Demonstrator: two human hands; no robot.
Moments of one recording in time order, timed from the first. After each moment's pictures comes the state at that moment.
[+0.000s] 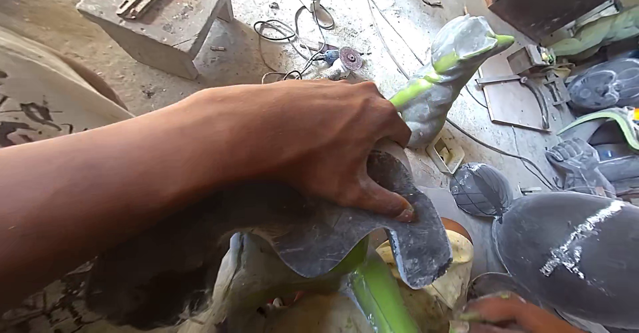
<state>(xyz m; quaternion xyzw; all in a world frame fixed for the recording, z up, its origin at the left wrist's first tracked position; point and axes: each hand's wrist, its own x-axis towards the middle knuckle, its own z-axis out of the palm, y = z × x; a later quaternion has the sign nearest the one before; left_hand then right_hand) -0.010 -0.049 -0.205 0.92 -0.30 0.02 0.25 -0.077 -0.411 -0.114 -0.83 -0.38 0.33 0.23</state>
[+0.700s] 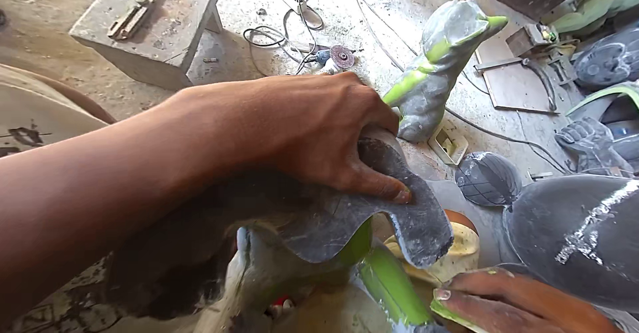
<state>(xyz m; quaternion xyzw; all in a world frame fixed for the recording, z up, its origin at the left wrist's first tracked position) 0.006 -0.053 -0.208 0.91 -0.32 0.02 0.27 -0.064 -0.396 -0.117 -0.84 -0.42 0.29 0.17</state>
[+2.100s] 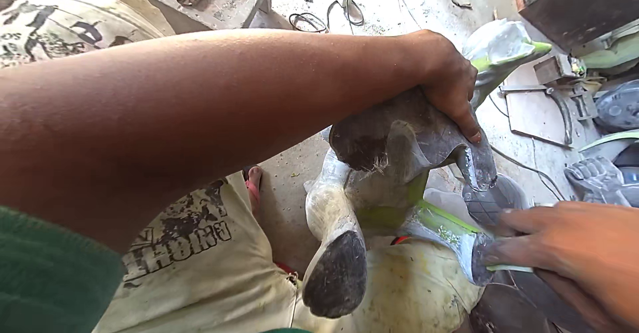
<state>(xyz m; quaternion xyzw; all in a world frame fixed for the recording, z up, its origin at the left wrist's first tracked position) 0.115 -0.085 -0.198 0.95 -0.28 -0.10 0.13 0.007 -0.298 -0.073 -0.72 -0.49 0.39 -0.29</state>
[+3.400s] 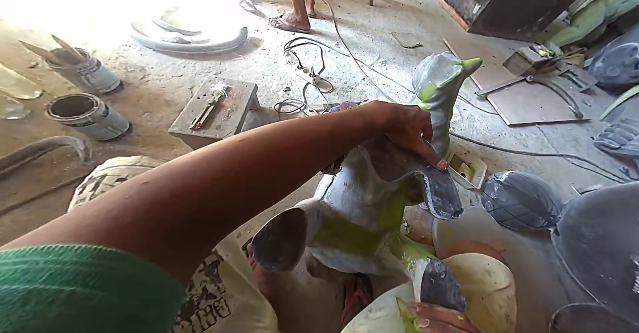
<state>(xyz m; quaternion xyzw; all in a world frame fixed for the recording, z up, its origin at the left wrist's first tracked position) 0.166 -0.140 -0.198 0.88 -0.42 -0.12 0.18 -0.148 -0.374 -0.249 -0.77 -0.33 -0.03 0.54</state>
